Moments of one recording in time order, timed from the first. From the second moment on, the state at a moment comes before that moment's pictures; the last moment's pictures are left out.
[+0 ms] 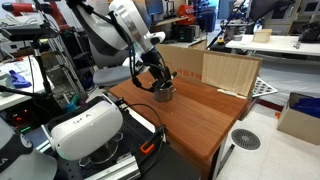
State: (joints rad) arm 0.21 0.29 -0.16 -2.43 -1.07 2.83 1.20
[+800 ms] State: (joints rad) arm 0.20 0.33 -0.15 -2.40 -1.00 2.82 1.11
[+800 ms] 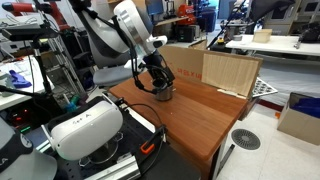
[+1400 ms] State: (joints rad) arm 0.20 0.33 -0.16 -2.39 -1.00 2.82 1.09
